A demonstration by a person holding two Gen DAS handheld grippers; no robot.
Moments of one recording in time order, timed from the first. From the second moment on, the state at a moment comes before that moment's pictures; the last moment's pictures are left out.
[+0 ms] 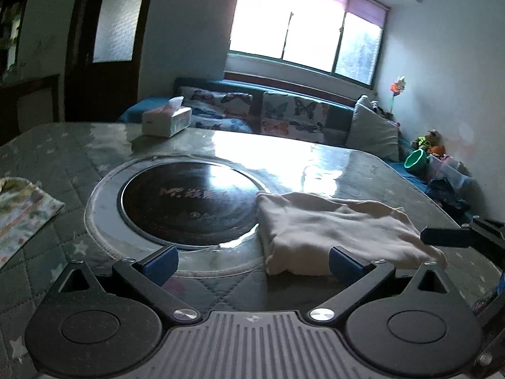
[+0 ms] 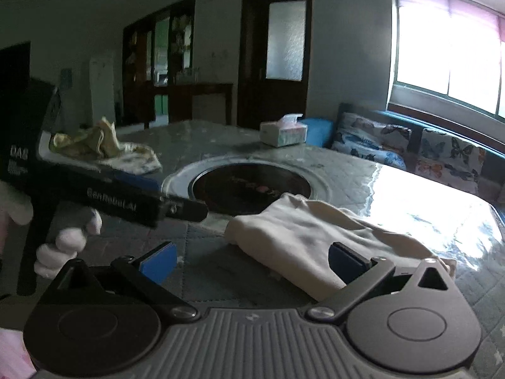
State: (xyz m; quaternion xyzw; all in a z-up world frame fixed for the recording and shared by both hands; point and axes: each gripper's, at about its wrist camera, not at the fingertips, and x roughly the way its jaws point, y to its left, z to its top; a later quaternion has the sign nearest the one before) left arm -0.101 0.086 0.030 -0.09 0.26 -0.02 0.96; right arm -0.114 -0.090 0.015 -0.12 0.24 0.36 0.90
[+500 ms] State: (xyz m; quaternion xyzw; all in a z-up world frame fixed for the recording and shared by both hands) left arm -0.057 0.122 0.031 -0.16 0.31 -0.02 0.94; right arm -0.069 -0.017 -0.016 -0.26 0.26 0.38 0.85
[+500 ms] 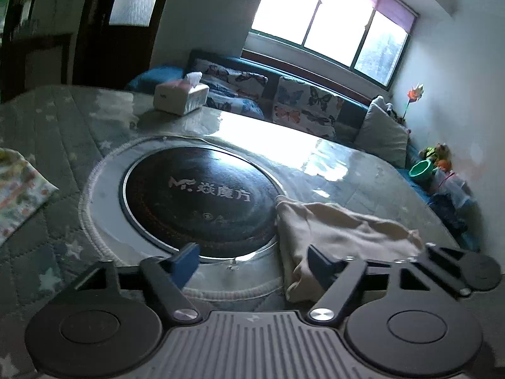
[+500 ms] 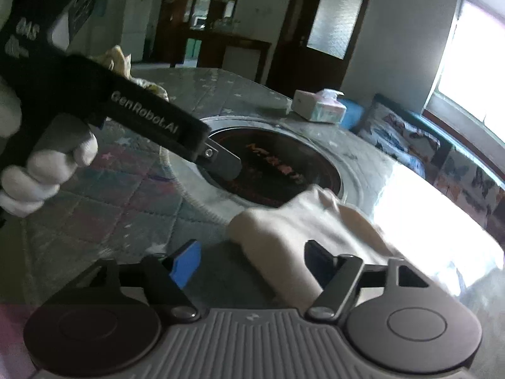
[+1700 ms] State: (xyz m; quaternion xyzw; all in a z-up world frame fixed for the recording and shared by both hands) left arm 0.013 0.113 -0.019 -0.50 0.41 -0.05 0.76; right arm -0.025 -0.061 -0.002 -0.09 0.28 0.40 0.87
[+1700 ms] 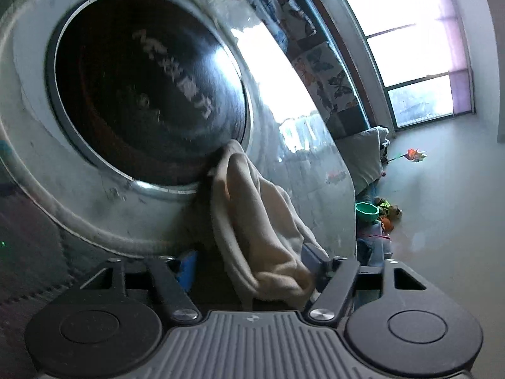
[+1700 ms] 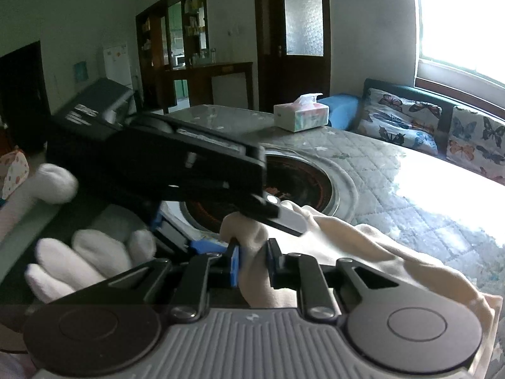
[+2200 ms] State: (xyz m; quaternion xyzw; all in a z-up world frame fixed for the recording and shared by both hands) left arm 0.007 0.126 -0.040 -0.52 0.41 -0.05 0.75; right arm -0.049 -0.090 -0.005 -0.06 0.29 0.41 0.87
